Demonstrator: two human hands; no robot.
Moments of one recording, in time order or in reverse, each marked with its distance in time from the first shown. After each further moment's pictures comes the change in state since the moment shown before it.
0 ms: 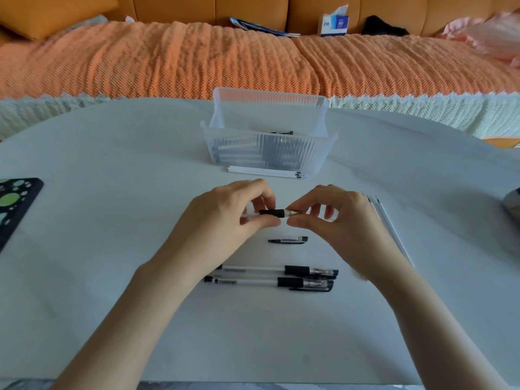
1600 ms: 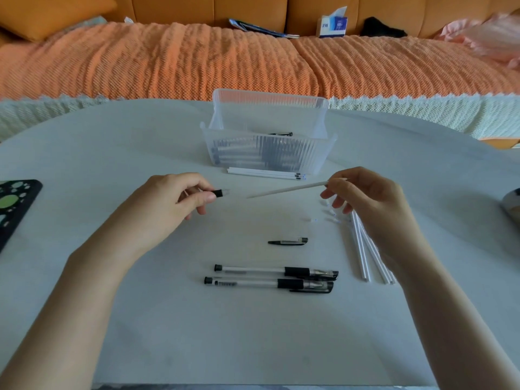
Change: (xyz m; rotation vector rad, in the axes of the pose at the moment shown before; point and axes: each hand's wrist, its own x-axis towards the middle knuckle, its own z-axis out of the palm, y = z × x) left_hand 0.001 -0.052 -0.037 -0.083 -0.042 -0.271; right_hand 0.007 0.011 -0.019 0.441 0.223 0.279
